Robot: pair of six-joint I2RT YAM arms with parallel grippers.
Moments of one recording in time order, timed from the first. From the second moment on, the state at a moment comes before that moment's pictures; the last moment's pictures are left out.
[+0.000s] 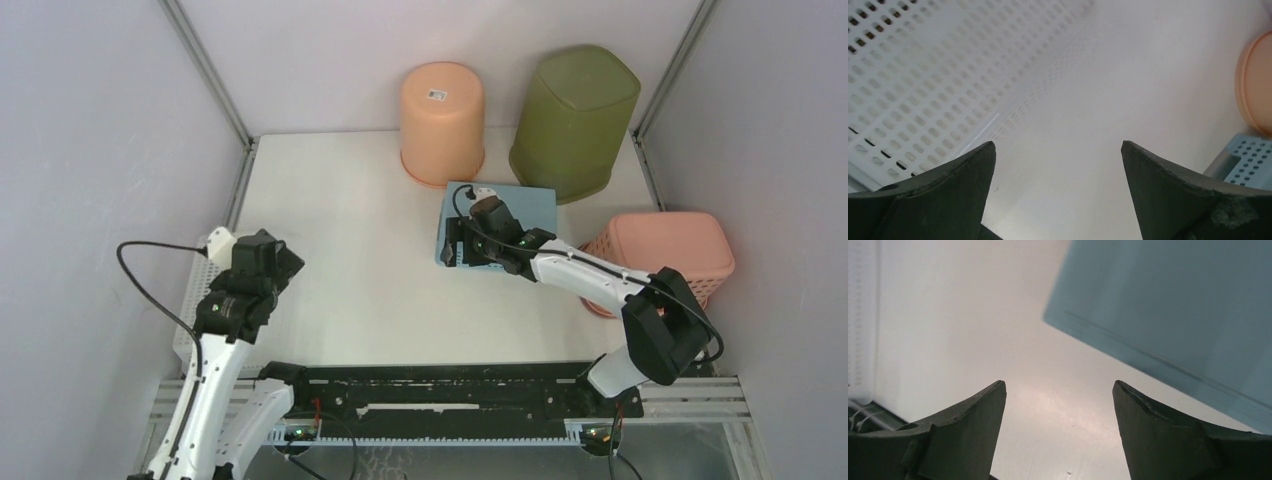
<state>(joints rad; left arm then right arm) -0.15 0.71 0.84 -0.90 -0.48 -0.83 0.67 1.50 0.96 -0.25 0.01 0.52</state>
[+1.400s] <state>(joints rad) -0.16 1.77 1.31 -0.29 -0.46 -0.67 0.68 1.28 0.94 -0.31 -0.05 0.50</state>
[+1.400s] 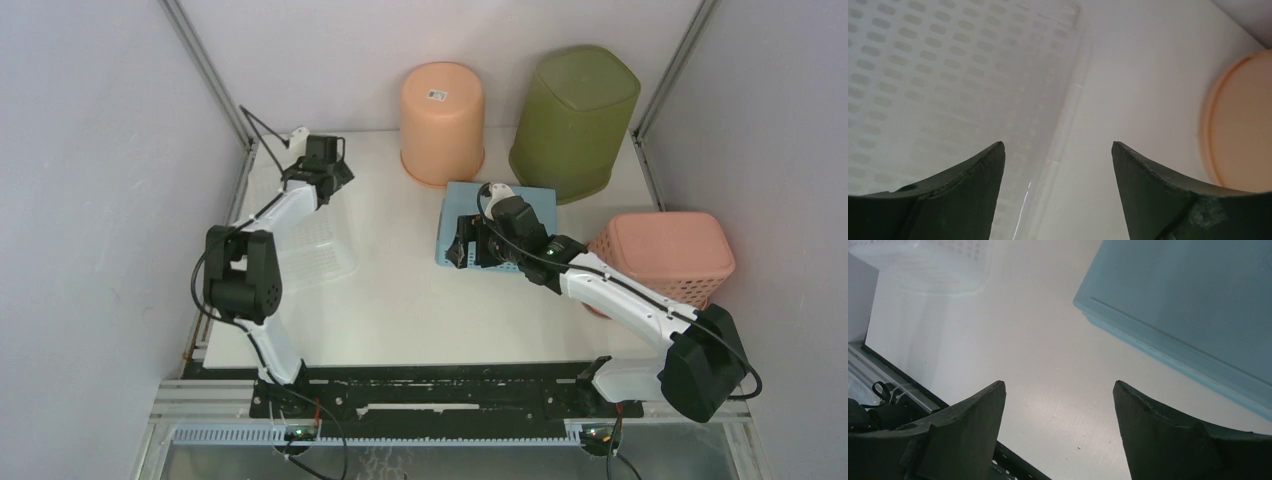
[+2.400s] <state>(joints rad) -0.43 0.80 0.77 -0.16 -0.21 -0.59 0.57 0.75 0.76 -0.37 0.05 0.52</state>
